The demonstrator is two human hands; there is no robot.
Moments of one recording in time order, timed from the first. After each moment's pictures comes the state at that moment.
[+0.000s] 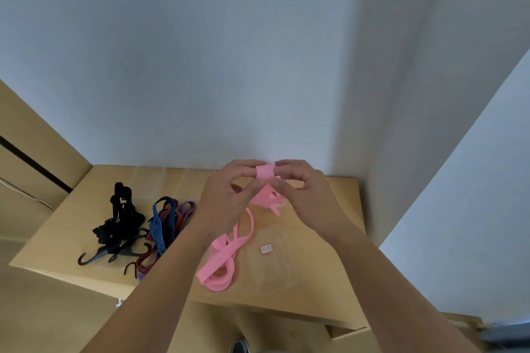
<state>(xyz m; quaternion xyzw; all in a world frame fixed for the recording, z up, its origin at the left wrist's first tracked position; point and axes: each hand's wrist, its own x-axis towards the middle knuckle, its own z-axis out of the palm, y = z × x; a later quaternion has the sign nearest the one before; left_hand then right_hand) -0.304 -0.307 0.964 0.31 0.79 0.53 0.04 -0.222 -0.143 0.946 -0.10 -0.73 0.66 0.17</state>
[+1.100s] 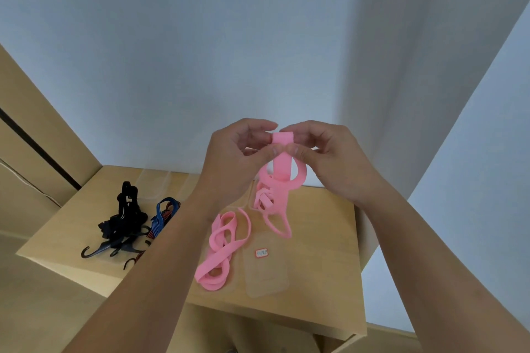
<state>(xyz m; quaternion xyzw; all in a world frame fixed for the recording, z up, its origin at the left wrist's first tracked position) -0.268 -0.281 1.053 0.31 0.72 0.62 0.01 -0.196 -0.106 1.046 0.05 -0.79 0.58 0.20</state>
